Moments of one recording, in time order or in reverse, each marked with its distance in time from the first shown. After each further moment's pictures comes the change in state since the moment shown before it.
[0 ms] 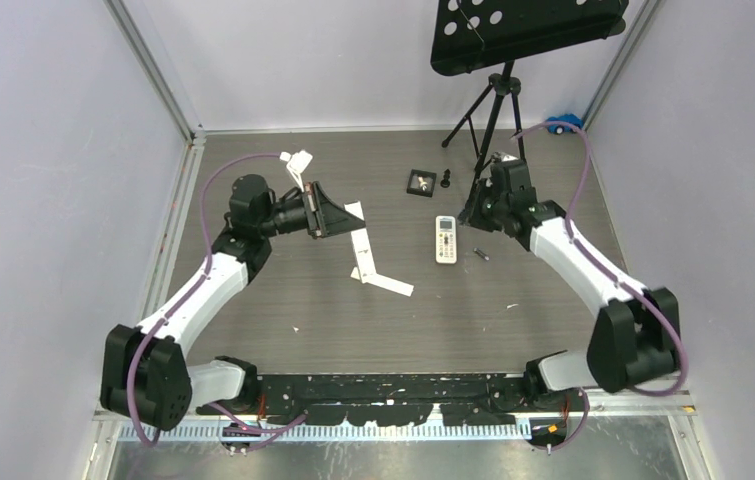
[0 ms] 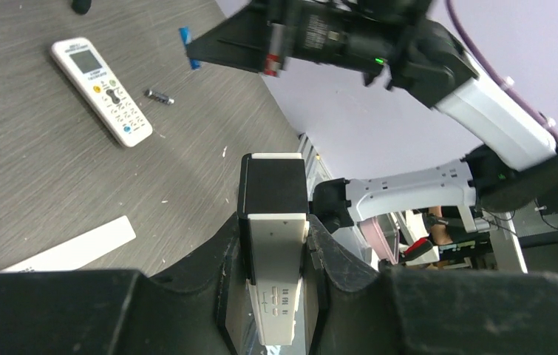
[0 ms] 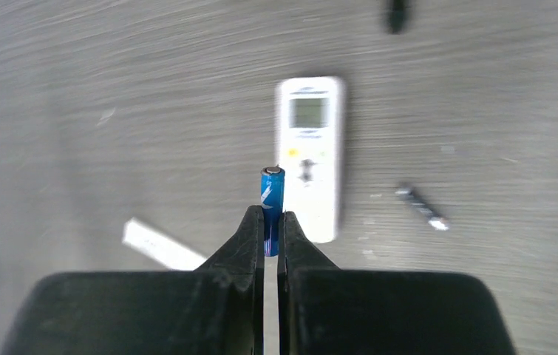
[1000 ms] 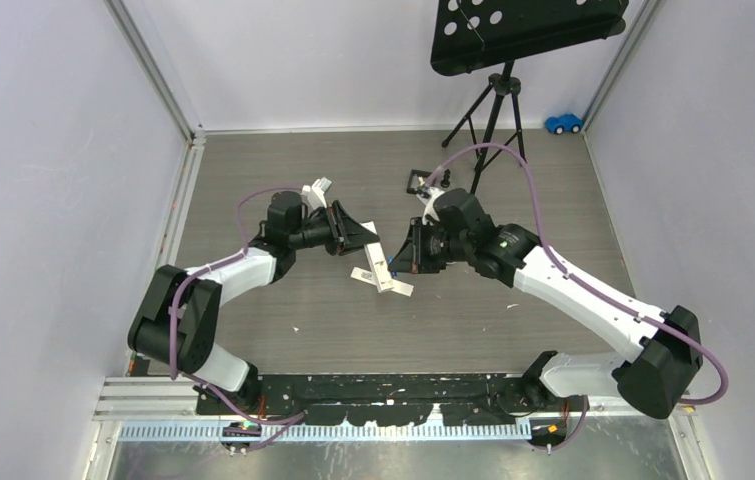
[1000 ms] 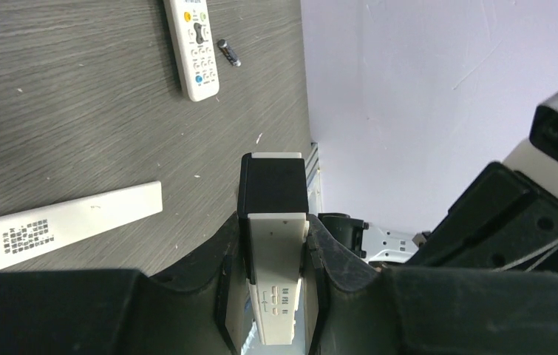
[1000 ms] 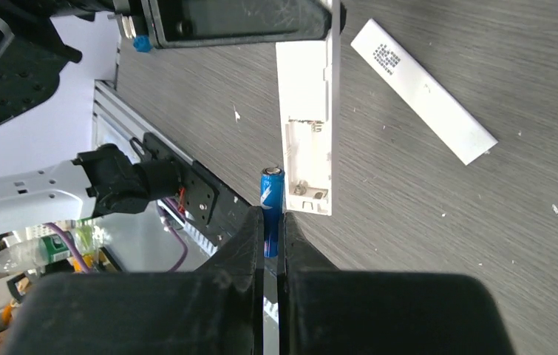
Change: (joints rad) left arm -0.072 0.296 -0.103 0.158 -0.158 -0.218; right arm 0.465 -0.195 0.011 -0.064 -0.276 0.187
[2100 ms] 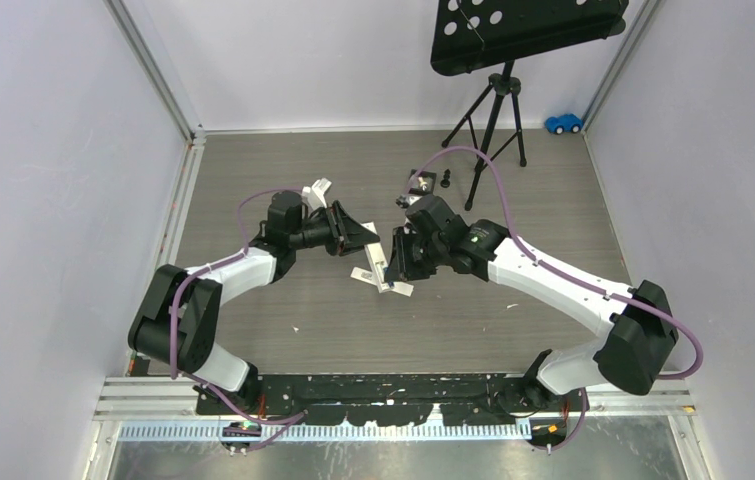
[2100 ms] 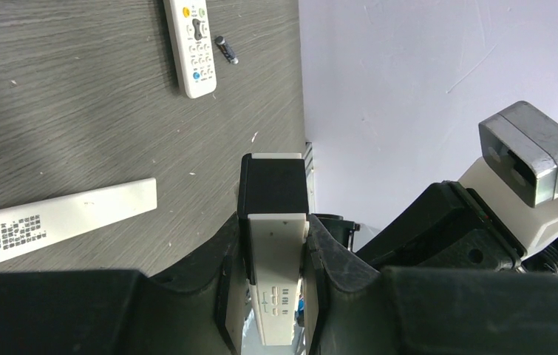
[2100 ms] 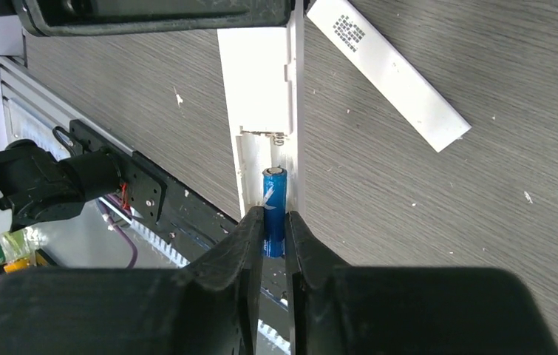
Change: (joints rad) left arm 0.000 0.008 0.000 -0.001 0.002 -0.032; right arm 0.102 0.158 0.080 -0.112 0.119 -0.047
